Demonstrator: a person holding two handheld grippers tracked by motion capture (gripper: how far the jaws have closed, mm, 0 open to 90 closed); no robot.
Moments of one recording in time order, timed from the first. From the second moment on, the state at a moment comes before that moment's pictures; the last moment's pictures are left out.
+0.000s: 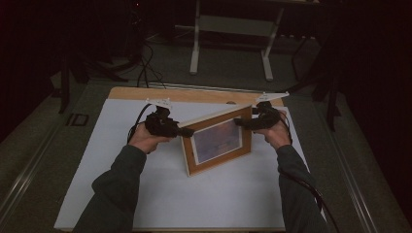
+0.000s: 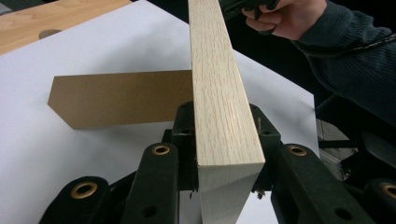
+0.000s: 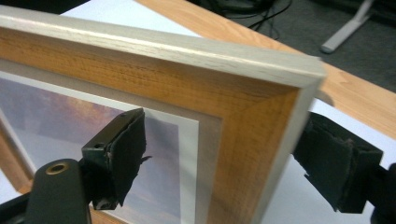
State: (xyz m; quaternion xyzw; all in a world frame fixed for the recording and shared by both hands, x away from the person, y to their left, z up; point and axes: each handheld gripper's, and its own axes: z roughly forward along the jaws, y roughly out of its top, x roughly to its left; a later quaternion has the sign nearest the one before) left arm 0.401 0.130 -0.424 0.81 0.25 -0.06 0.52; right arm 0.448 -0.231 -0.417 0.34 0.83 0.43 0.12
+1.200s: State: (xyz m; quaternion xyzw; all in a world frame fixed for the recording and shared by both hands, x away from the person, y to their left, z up) left arm 0.417 0.141 -0.429 0.80 0.26 -0.03 0.54; right arm 0.425 -0.257 -0.430 0.36 0.79 0.50 0.07
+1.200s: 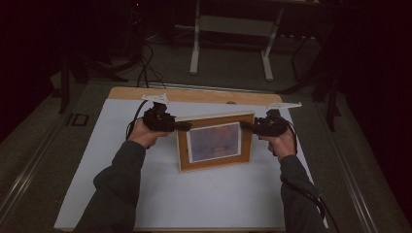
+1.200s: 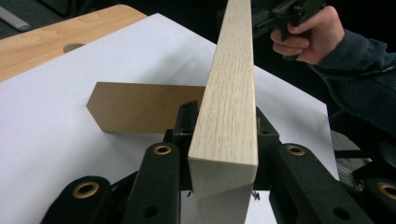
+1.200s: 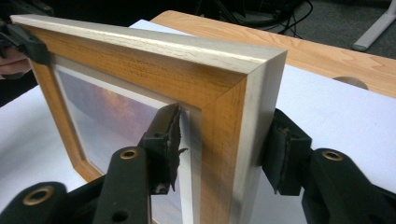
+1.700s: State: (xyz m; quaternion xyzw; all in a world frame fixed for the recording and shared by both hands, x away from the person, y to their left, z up) left arm 0.419 0.145 -0.430 0.79 0.28 -0.03 0.55; right arm 0.407 -0.262 -0.432 0.37 0.78 0.50 0.07
